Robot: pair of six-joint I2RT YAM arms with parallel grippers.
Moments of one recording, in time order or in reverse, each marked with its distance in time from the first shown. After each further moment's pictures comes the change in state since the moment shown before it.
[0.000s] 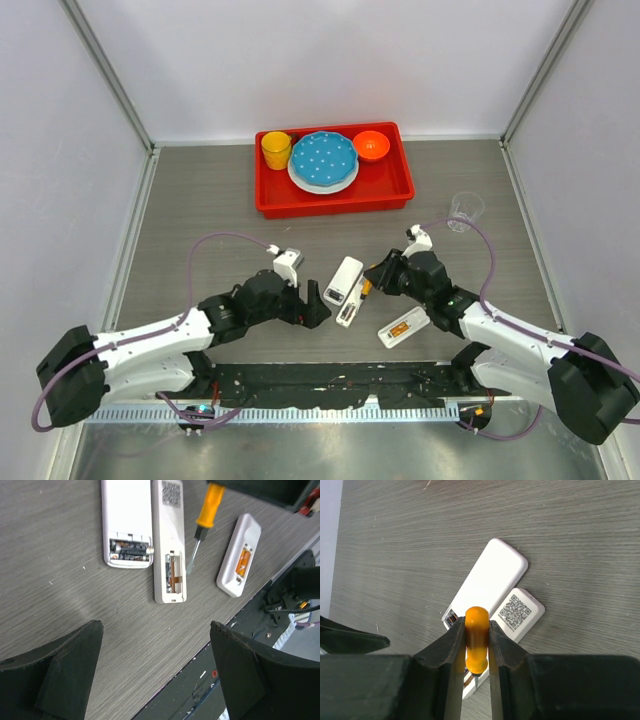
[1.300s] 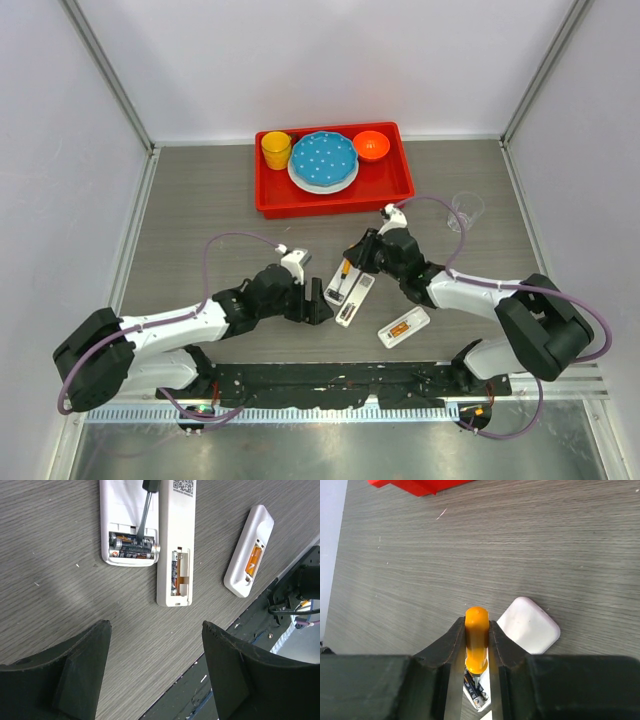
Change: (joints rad) left arm 0.050 0.189 0.013 0.085 0.118 -0.029; right arm 0.006 0.390 0.204 0.210 0.001 -0.039
